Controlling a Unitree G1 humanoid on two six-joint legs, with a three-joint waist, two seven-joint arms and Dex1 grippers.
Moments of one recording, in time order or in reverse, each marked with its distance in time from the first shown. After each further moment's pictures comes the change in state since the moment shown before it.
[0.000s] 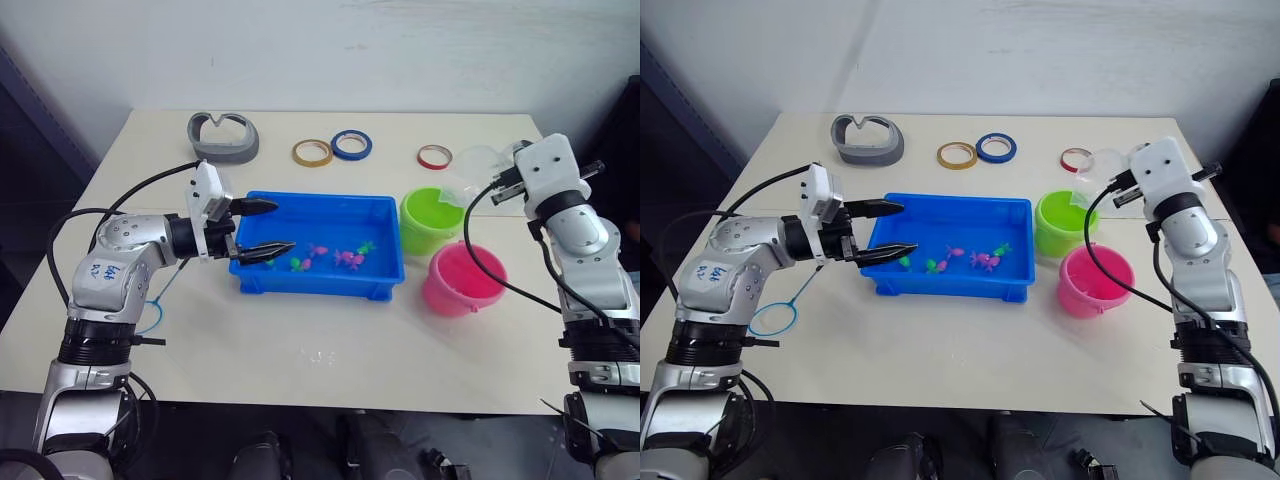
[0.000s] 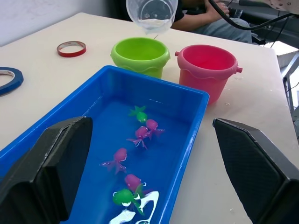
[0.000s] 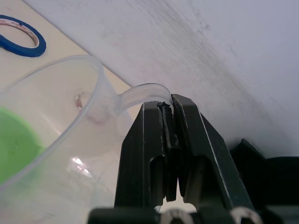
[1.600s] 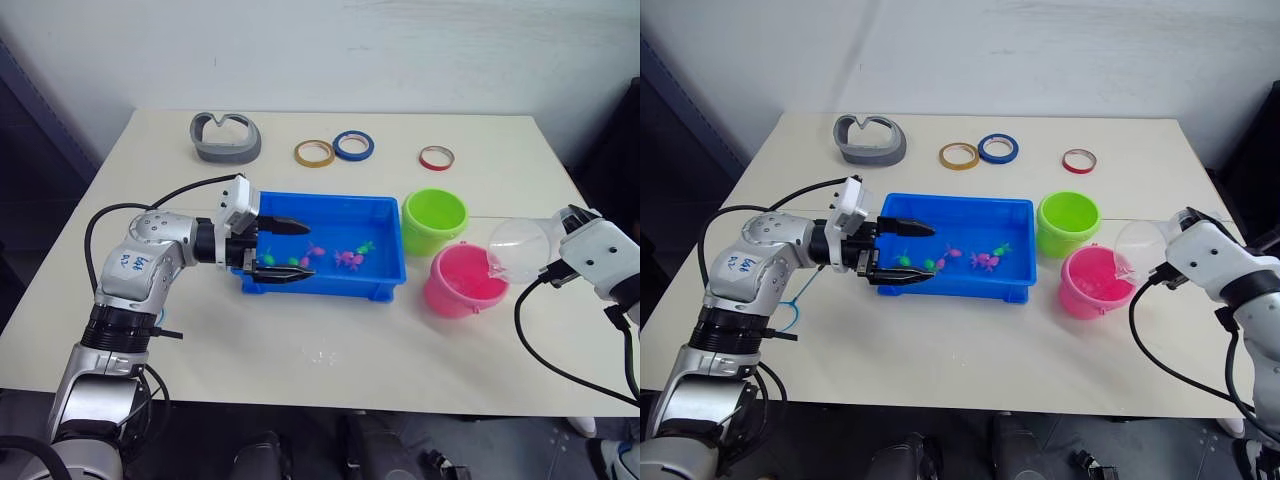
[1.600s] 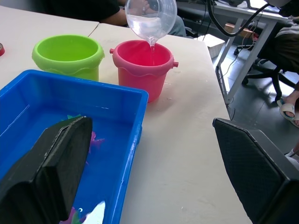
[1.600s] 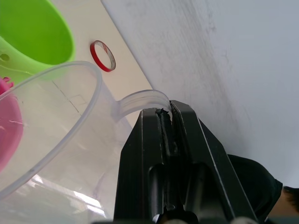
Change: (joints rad) left arm -0.077 -0.040 -0.110 0.073 -0.002 -0.021 -0.218; right arm 0.654 -0.138 -0.351 -0.599 -0.027 0.037 0.206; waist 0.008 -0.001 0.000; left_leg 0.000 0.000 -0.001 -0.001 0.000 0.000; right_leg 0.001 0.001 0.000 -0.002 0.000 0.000
